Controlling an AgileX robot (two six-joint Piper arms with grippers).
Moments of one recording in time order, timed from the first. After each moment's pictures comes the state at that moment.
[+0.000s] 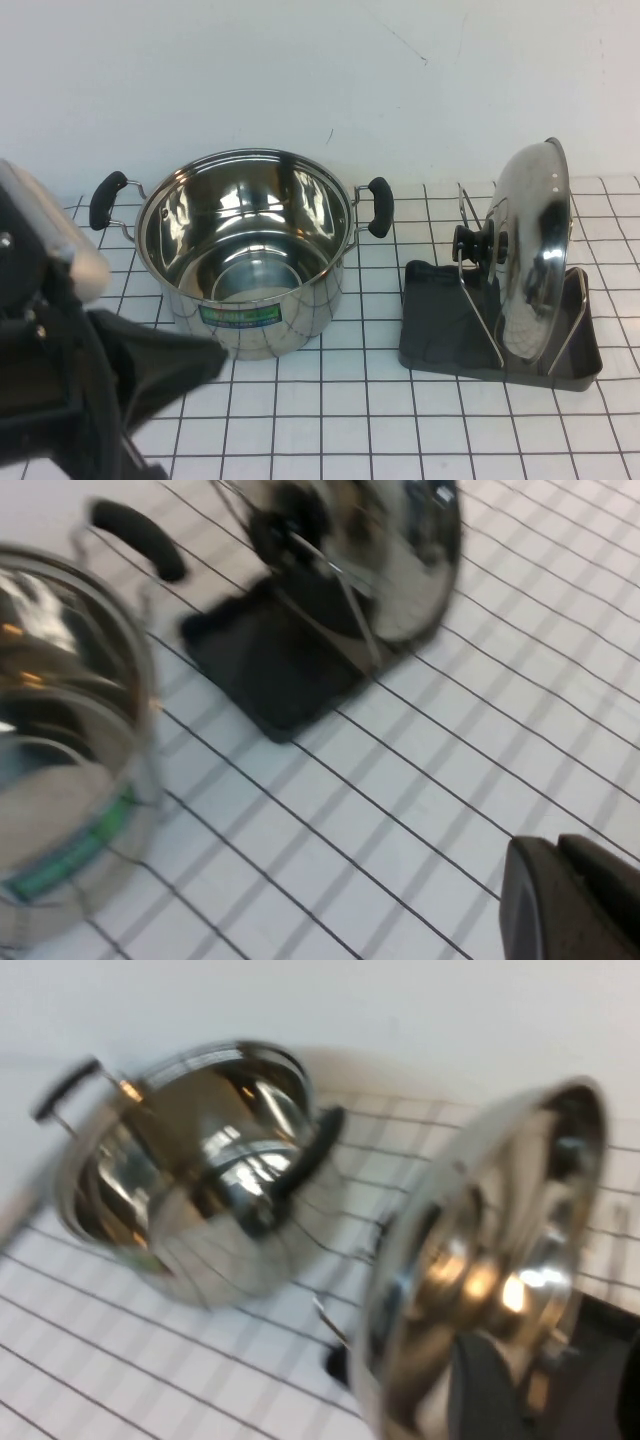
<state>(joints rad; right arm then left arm) -0.31 1.09 -0.89 1.09 1.03 -1.03 -0.47 0.81 -0.84 -0.62 0.82 0.54</state>
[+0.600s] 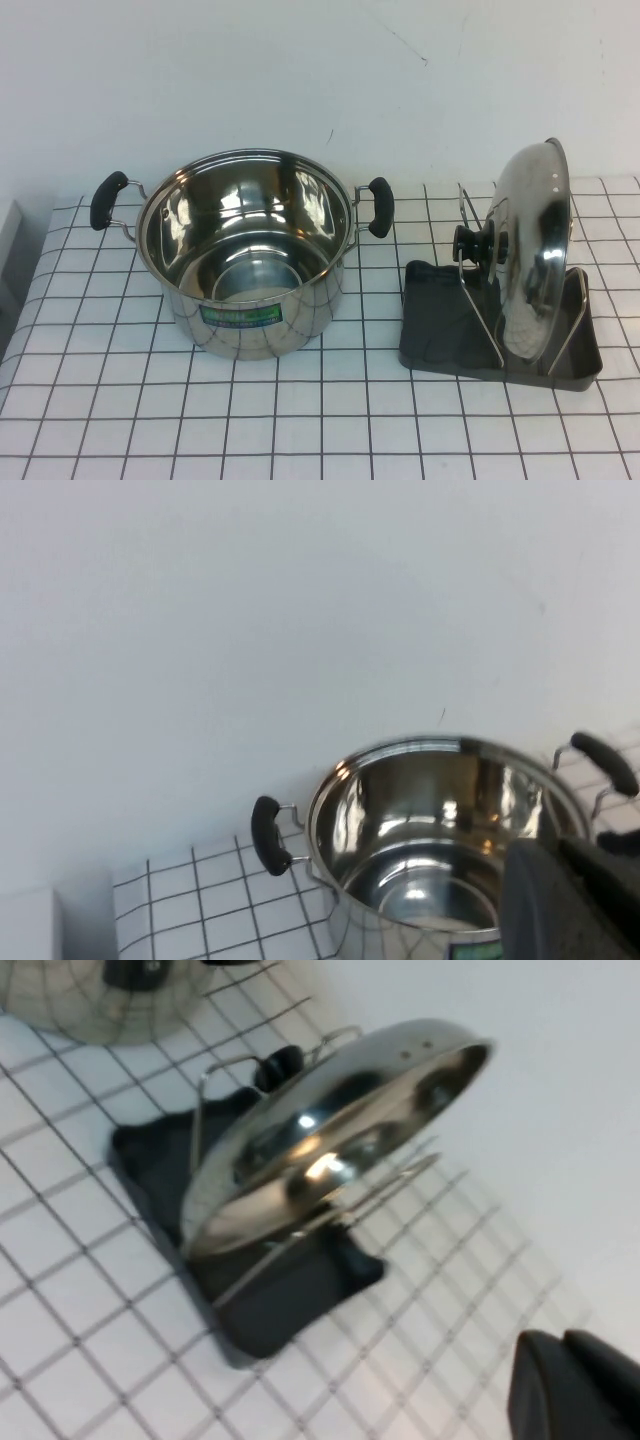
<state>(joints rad) -0.10 0.73 -0.89 0.47 0.95 -1.13 -0.47 0.45 -0.82 0.26 0.68 -0.24</state>
